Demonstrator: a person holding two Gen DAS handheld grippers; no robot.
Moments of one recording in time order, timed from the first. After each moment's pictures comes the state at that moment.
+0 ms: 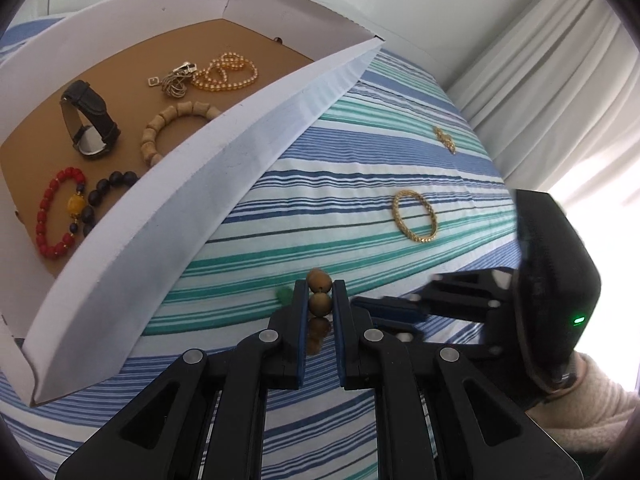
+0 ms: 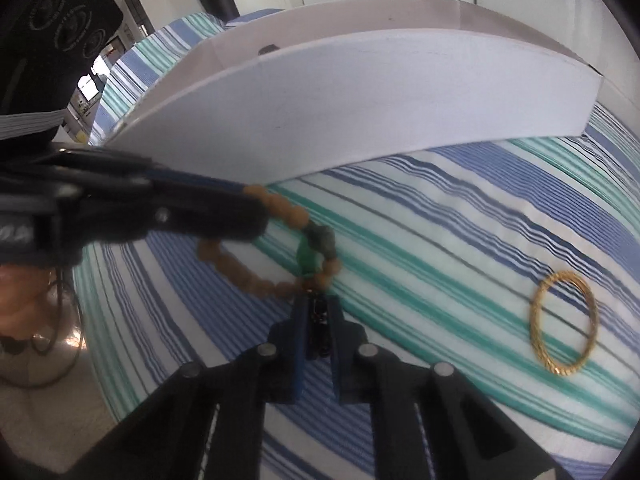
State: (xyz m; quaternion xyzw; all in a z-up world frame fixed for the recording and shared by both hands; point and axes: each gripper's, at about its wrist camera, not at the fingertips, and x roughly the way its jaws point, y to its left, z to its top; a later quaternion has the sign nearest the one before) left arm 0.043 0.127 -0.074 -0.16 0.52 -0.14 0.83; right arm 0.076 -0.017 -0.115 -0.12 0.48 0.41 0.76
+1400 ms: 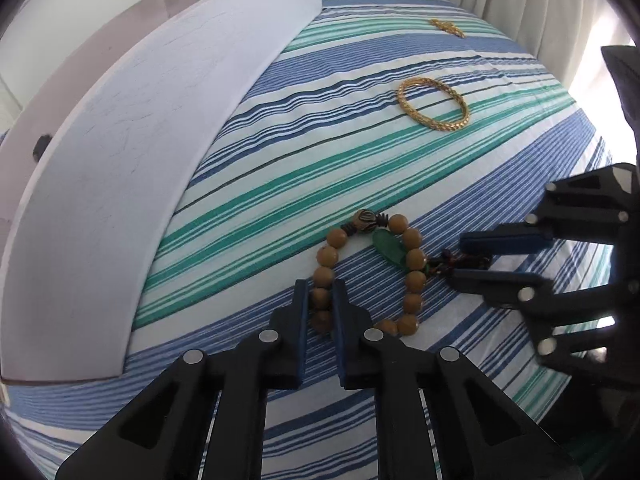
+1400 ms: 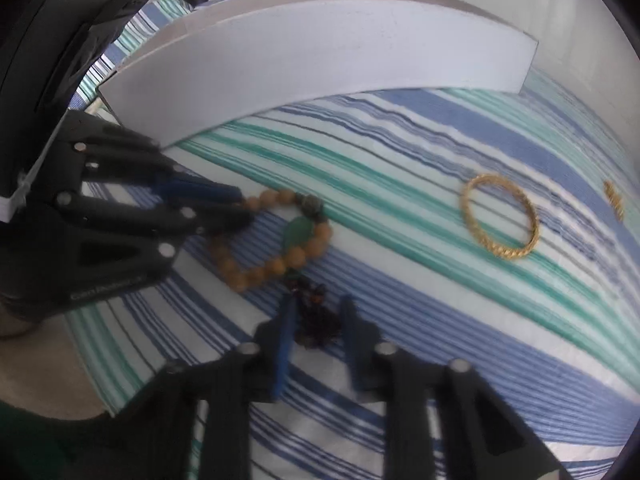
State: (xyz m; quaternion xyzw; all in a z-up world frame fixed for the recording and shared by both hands) left arm 0.020 0.061 -0.117 0.06 0.56 -0.10 0.82; right arm 0.042 -0.054 -0.121 -0.15 0.50 0.35 0.78
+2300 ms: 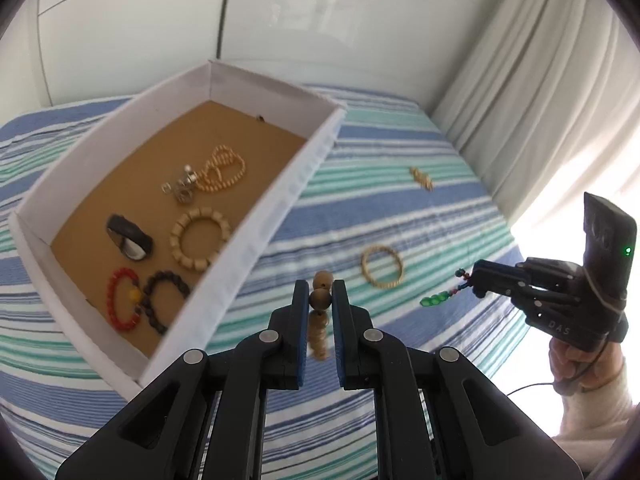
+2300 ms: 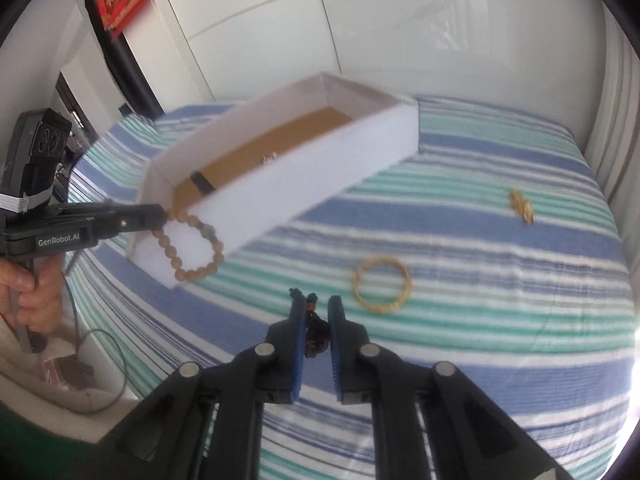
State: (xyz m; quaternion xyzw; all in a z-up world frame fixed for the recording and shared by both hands) left arm 0.052 0.119 0.052 -0.09 0.48 -0.12 0.86; right arm 0.076 -0.132 0.019 -0.01 0.44 0.30 0.84
